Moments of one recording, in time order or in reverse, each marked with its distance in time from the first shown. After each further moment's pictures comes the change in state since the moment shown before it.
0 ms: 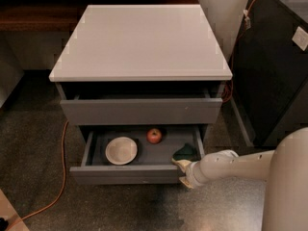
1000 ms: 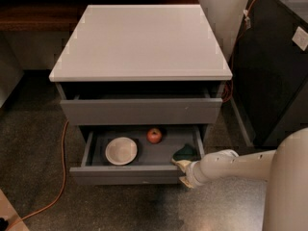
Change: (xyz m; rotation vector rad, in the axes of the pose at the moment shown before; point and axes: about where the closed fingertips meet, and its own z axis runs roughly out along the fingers) arm 0.000 0.000 -0.001 0.000 0.000 0.000
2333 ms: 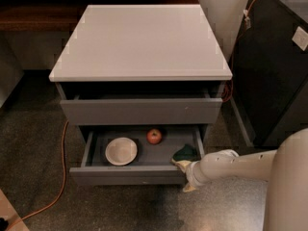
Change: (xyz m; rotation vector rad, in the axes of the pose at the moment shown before) arm 0.000 0.000 -0.002 0.000 0.000 0.000
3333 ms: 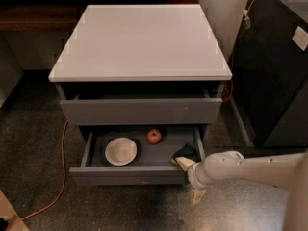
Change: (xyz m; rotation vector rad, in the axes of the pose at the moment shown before) arm -0.010 0.002 -0.016 0.011 -0.033 -0.015
